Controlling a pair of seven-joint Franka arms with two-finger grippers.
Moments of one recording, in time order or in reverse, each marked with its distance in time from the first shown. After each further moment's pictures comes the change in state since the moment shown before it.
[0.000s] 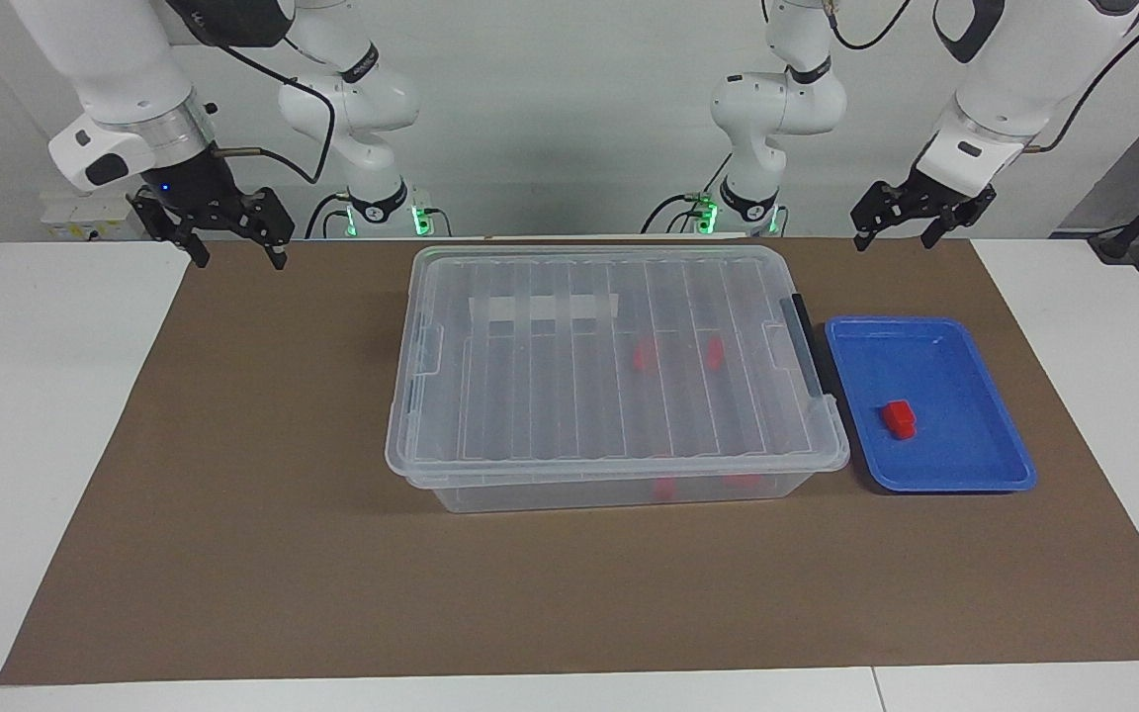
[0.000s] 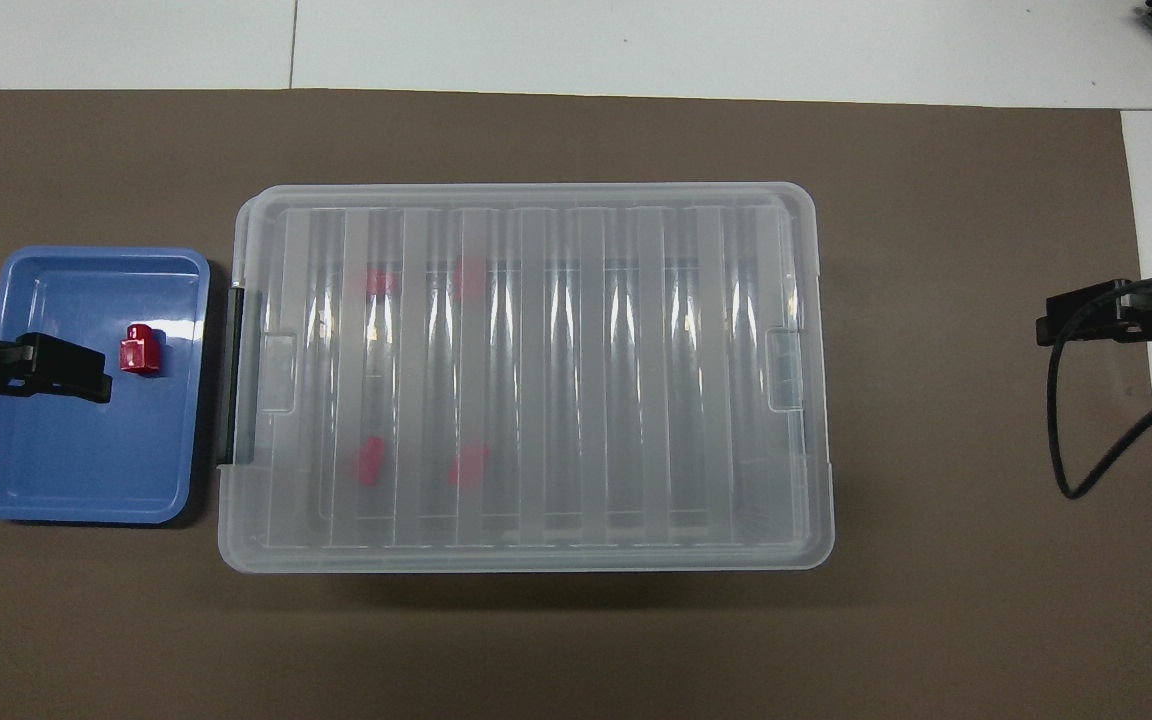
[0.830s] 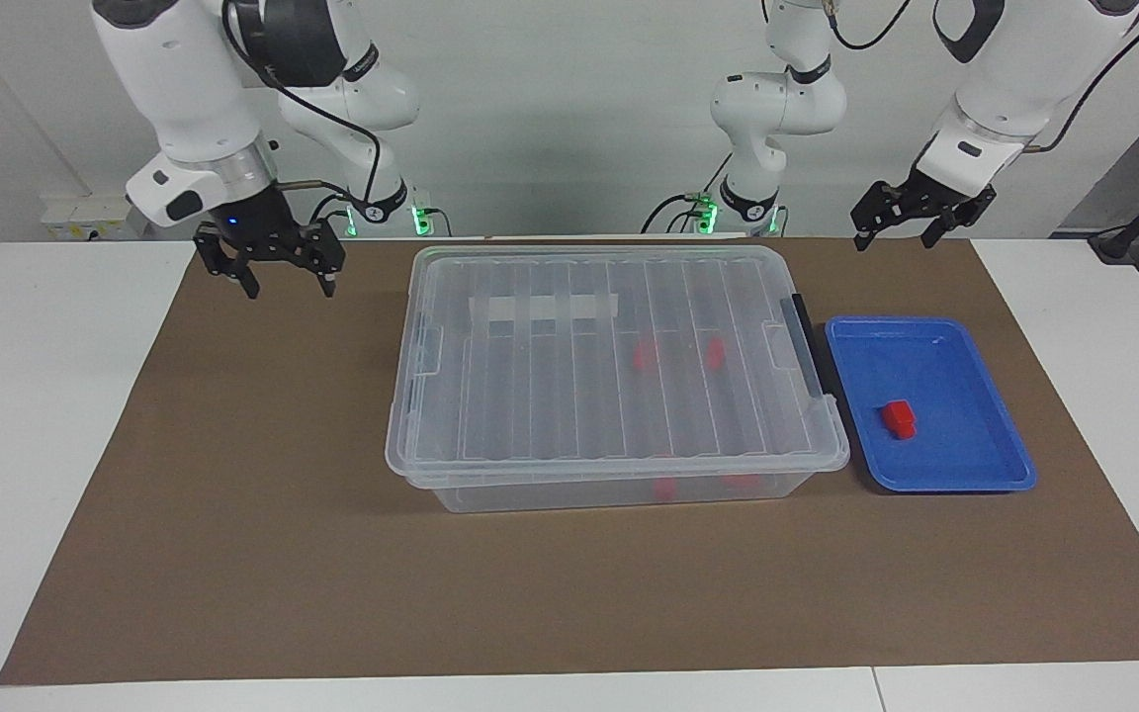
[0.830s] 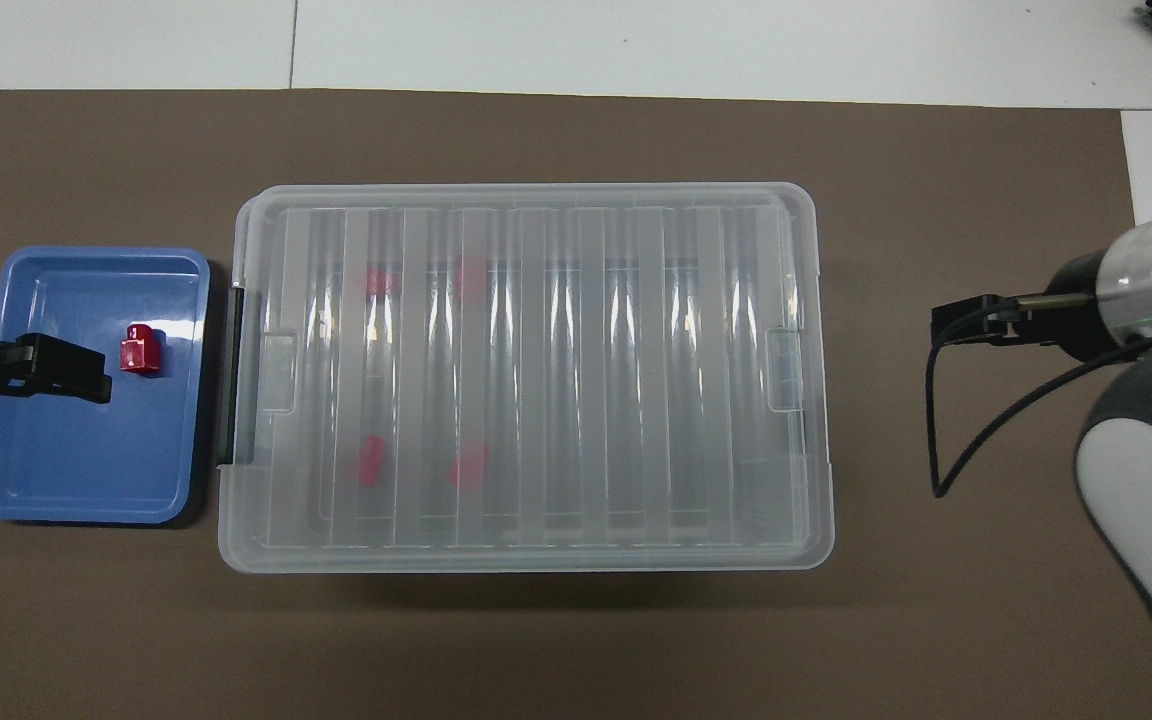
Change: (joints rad) left arm 0.000 0.000 0.000 0.000 0.000 0.000 0.000; right arm 0.087 -0.021 0.038 -0.183 0.002 0.212 0.033
